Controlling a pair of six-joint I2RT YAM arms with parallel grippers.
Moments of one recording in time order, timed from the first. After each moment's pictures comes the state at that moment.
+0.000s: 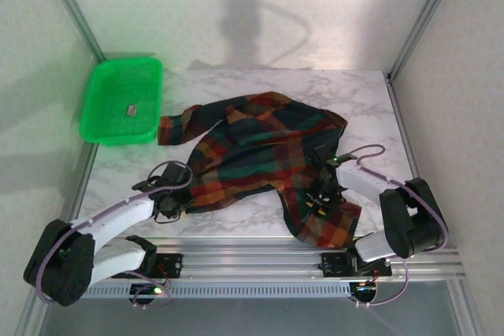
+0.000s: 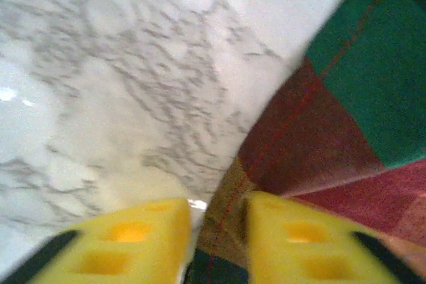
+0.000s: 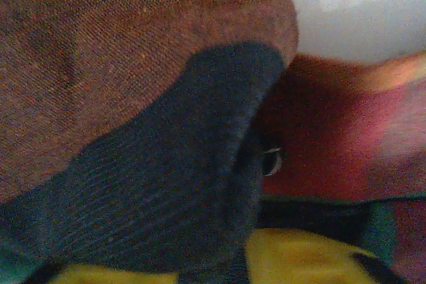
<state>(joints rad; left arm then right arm) -0.39 1.11 0.43 -0.56 -0.03 -1.18 0.44 1.45 0.70 -0.82 -0.14 1.03</state>
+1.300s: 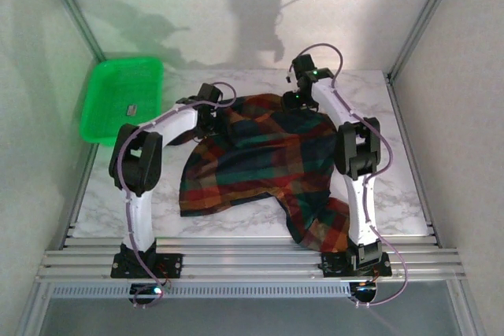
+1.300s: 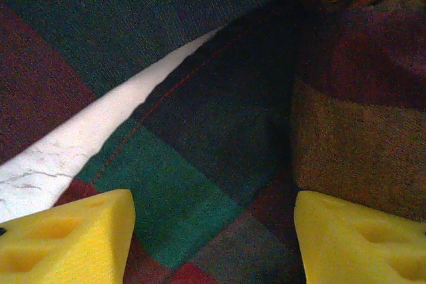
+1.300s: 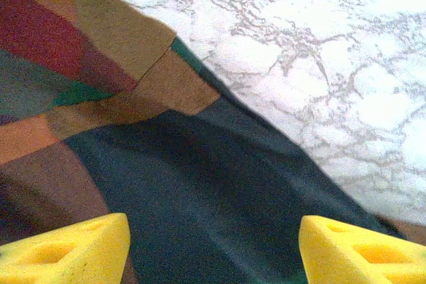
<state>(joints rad) -0.33 2.06 1.54 -0.64 0.03 -0.50 0.32 2.31 2.12 -0.96 0.01 -0.01</state>
